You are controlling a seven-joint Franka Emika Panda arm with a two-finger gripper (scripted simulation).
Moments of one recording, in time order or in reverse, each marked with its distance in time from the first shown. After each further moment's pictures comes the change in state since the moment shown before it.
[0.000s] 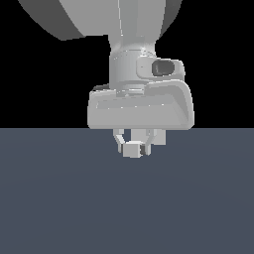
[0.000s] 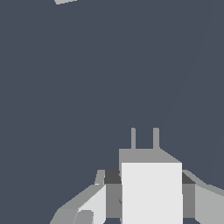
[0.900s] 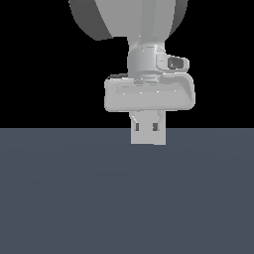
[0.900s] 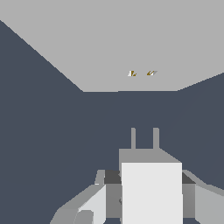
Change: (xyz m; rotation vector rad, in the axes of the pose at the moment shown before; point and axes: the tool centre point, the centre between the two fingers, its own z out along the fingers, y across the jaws) arm 0.069 0.005 -0.038 0.010 -0.001 -0.217
